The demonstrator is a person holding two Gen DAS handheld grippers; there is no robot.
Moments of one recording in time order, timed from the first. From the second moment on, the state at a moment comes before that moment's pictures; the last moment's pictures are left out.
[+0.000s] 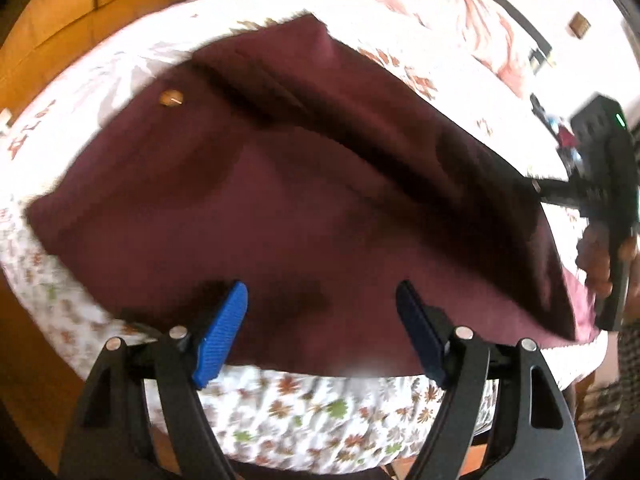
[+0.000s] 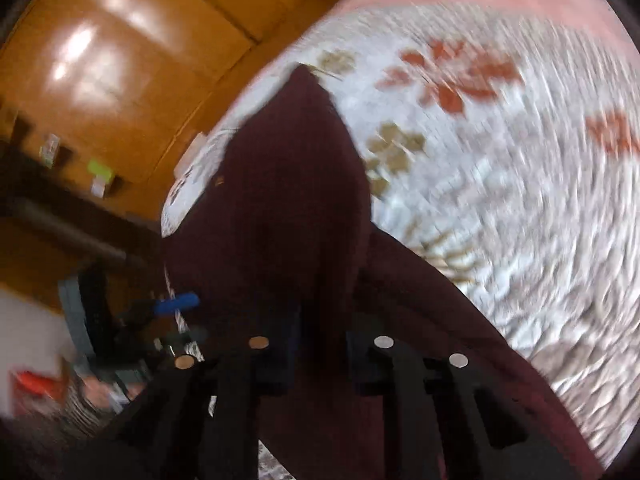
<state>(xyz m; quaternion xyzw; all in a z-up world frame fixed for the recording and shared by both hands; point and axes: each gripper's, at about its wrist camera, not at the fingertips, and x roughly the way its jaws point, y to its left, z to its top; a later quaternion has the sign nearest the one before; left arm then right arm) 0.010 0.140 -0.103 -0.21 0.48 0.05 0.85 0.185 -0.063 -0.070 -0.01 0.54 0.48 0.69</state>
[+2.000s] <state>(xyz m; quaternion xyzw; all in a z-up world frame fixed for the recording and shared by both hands) -0.035 0.176 -0.097 -0.32 0.41 0.23 0.82 0.075 -0.110 -0.083 -0.01 0.50 0.48 0.72</state>
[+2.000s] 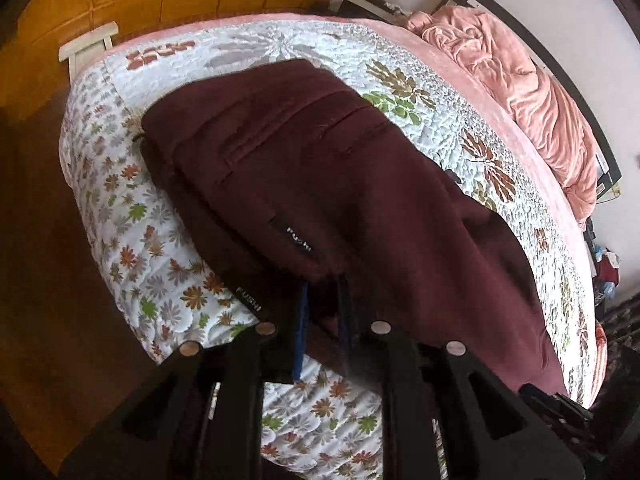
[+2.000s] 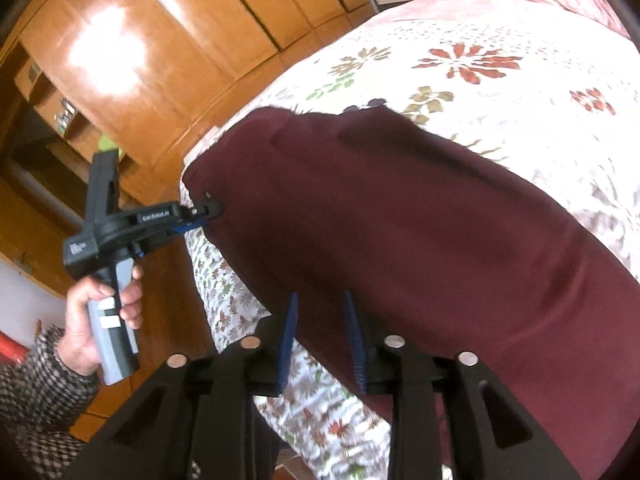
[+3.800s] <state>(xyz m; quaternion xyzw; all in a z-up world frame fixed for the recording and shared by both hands) 0.068 -0.088 -0.116 -0.10 0.50 -0.04 0.86 0.057 -0.581 -0.144 0.43 0.48 0.00 0.77</state>
